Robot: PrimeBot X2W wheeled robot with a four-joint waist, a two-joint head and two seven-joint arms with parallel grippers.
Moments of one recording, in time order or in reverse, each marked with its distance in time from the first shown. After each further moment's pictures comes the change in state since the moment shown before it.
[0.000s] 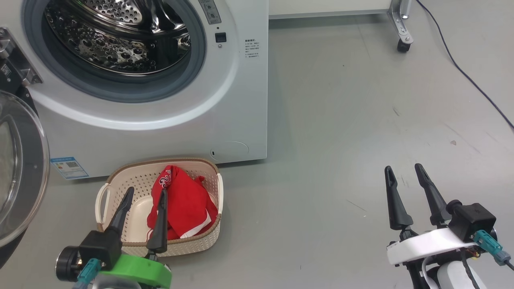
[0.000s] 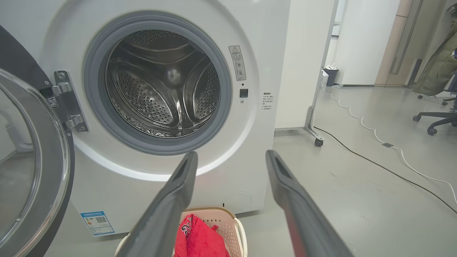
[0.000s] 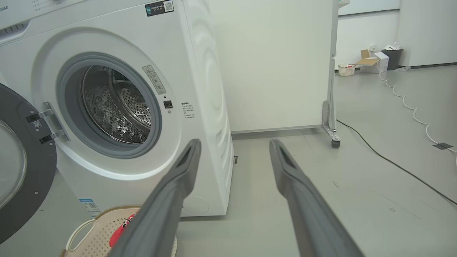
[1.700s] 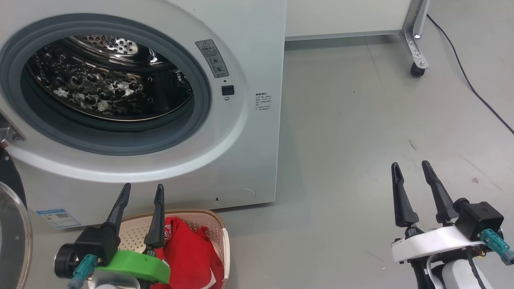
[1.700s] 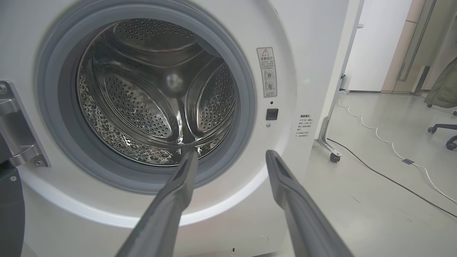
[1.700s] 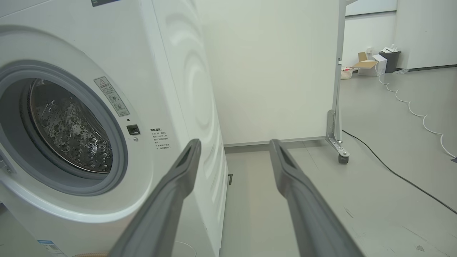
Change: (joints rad) left arm -0.016 -0.001 0.007 0.007 -0.026 -0.010 0.000; right arm 0.000 0.000 -0.024 -0.011 0.001 0.000 0.000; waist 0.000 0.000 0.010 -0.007
